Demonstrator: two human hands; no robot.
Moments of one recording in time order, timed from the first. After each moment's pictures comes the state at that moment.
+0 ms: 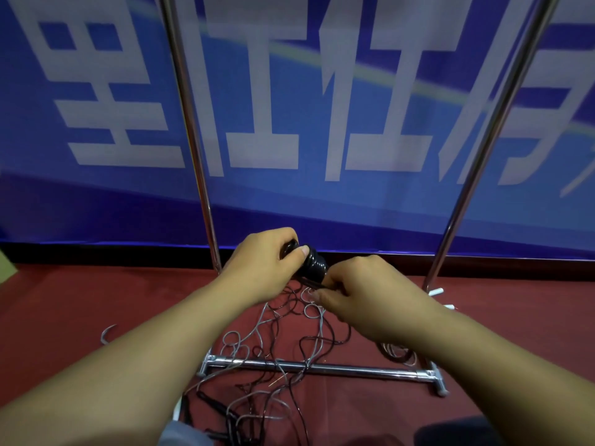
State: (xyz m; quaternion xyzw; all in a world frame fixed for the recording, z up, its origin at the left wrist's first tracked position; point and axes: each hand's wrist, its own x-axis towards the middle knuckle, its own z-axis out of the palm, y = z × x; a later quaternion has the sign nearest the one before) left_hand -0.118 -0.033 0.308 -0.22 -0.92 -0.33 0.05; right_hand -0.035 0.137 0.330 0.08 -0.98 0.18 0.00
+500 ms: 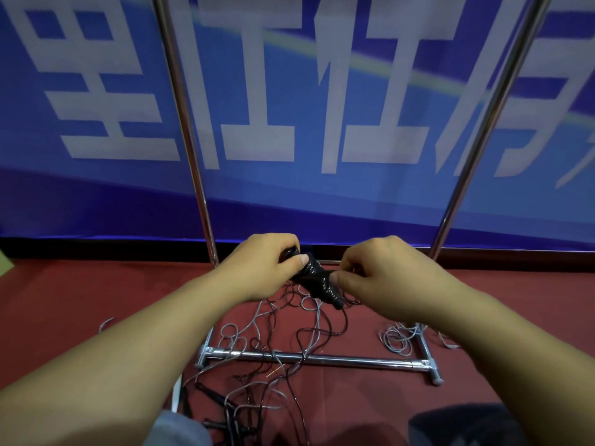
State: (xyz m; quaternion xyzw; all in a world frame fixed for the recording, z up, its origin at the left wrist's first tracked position) left_hand -0.117 -0.034 0.303 -0.27 -0.93 -0.25 -0.01; right_hand -0.032 0.163 0.339 0.06 -0.99 0.14 0.02
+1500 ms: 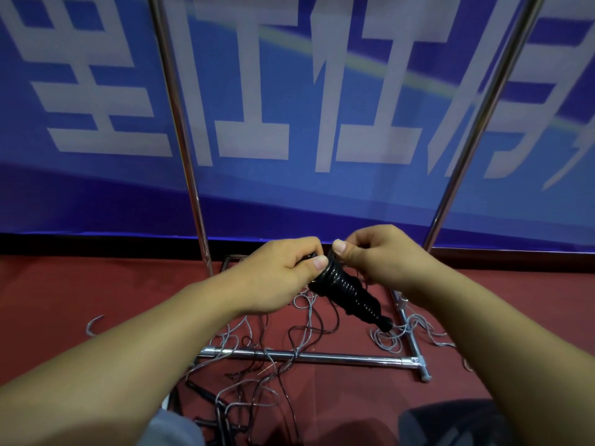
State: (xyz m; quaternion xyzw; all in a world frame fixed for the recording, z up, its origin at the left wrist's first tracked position) left_hand -0.089 -0.021 0.315 -0.36 -0.85 -0.38 -0.10; right_hand -0.058 0.184 0.321 -0.04 -0.89 0.45 0.01
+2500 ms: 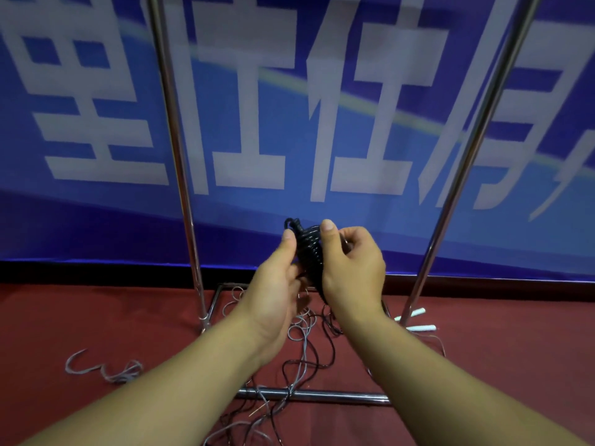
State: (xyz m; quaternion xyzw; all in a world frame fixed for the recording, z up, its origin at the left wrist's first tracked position) left_hand -0.073 0.011 0.332 -0.09 -0.57 -0.79 -0.20; right_hand -0.087 0.119 0.321 -0.17 -0.76 0.53 0.34
